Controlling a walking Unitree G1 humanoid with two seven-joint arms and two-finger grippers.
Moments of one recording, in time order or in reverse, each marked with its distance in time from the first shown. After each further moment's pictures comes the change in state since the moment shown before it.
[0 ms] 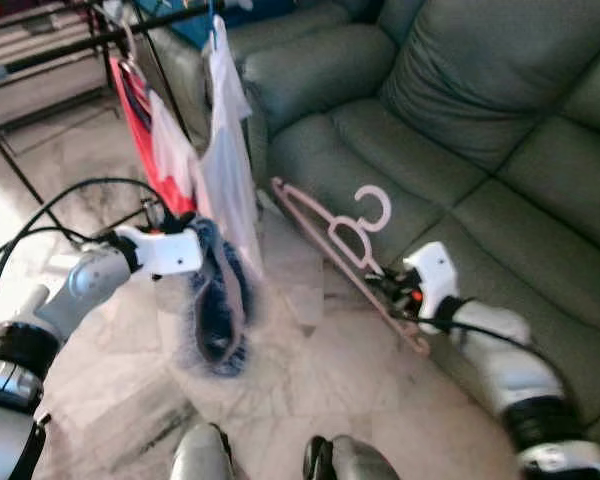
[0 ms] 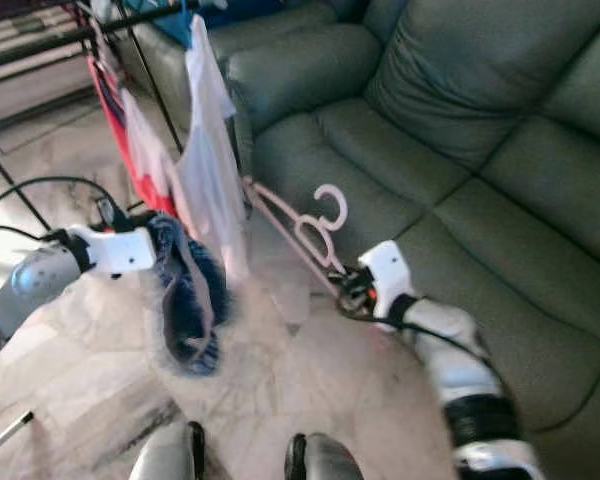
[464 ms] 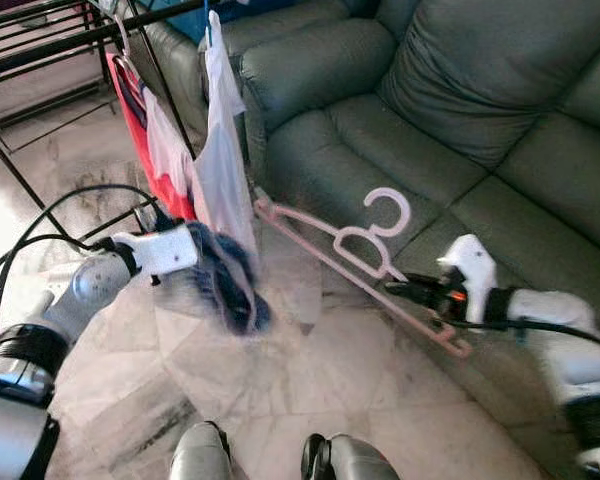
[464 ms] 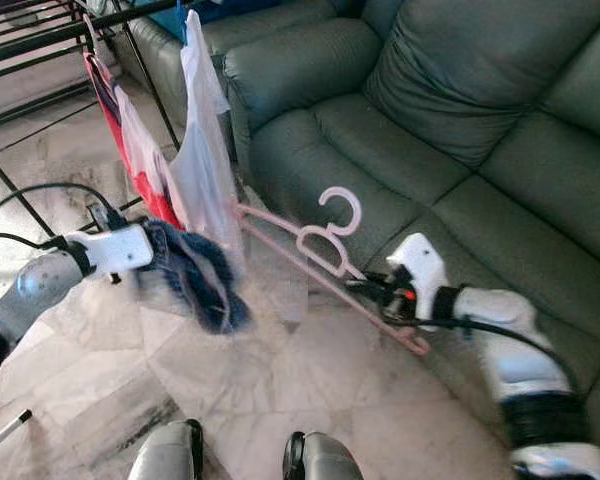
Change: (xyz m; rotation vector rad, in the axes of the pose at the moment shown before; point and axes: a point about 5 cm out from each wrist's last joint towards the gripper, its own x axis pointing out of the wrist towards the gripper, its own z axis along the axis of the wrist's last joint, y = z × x) left arm 0.005 -0.004 -0.010 -0.159 0.077 0.057; right arm -0.042 -0.015 0.020 -0.062 0.077 0.208
